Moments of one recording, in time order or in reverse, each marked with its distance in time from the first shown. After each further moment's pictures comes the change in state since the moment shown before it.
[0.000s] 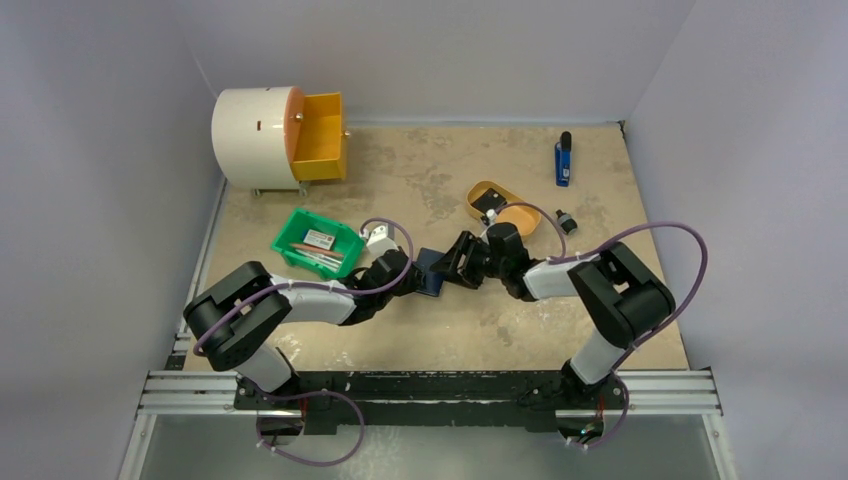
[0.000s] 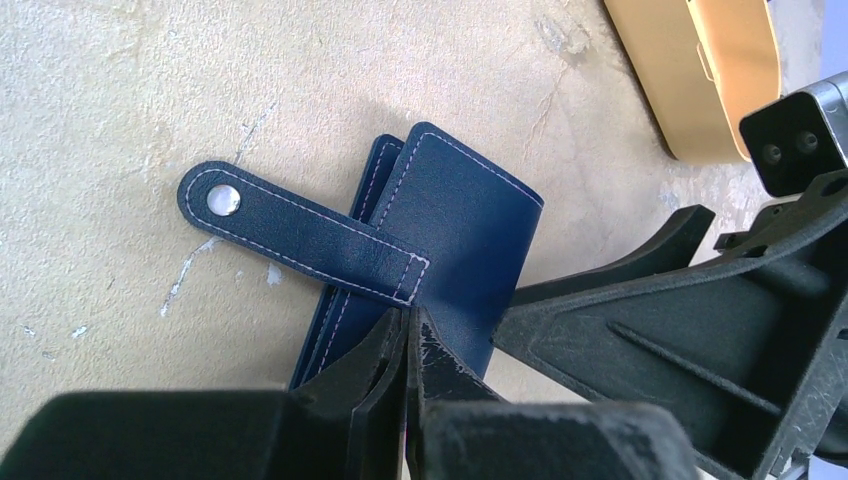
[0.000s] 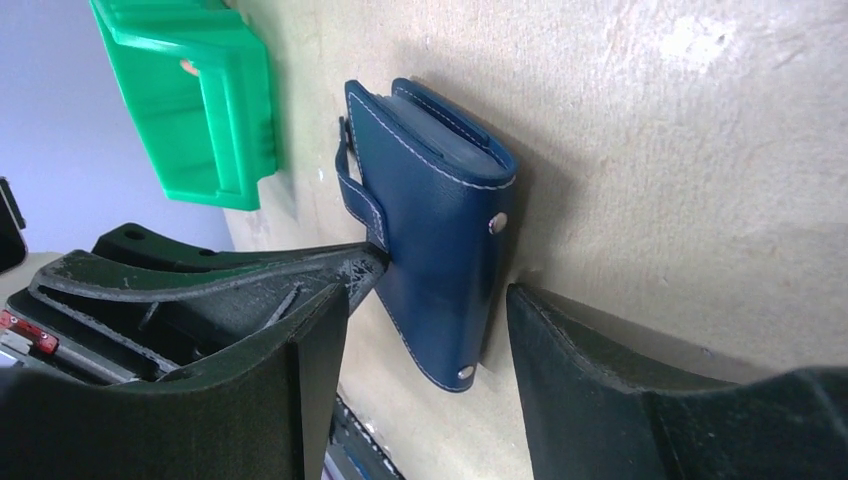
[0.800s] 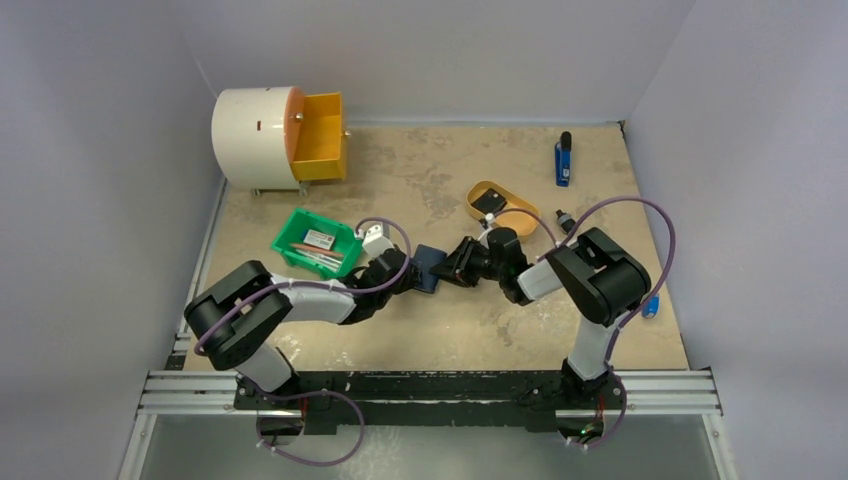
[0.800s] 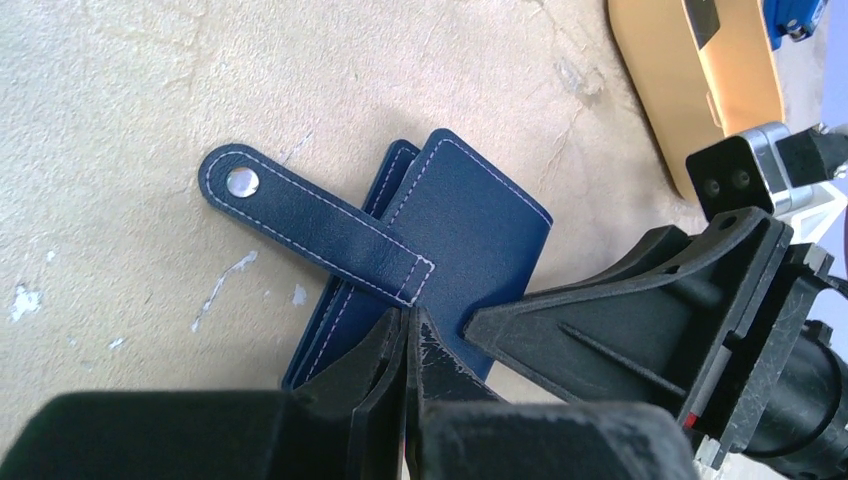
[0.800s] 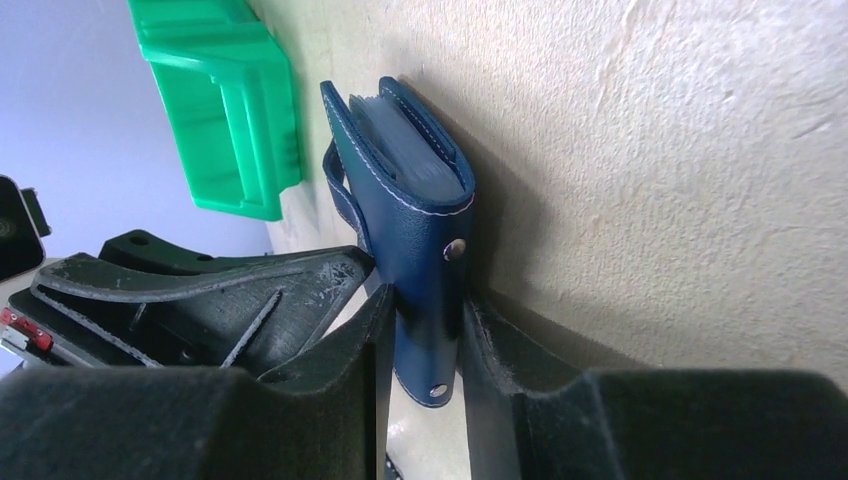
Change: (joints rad) left arm 0.009 0.014 0.002 0.008 -0.045 -0.034; right arm -0.014 0.173 -0.028 0.306 -0.069 0.095
